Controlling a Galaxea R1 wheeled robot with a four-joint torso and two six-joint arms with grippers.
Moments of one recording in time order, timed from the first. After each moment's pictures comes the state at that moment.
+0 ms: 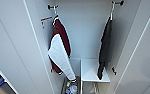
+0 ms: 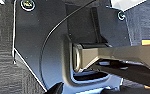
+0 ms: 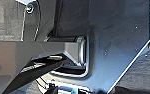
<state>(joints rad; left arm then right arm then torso) 1.53 3.00 -2.61 0.22 -0.10 -0.12 -1.56 3.06 -2.71 -0.51 0.08 0.50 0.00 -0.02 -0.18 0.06</state>
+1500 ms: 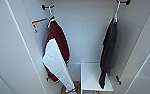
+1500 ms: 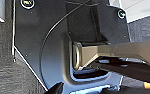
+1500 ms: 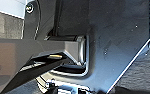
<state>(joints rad) 1.53 3.00 -2.61 0.22 -0.10 -0.12 -1.56 3.06 -2.71 -0.51 0.09 0.50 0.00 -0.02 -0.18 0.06</state>
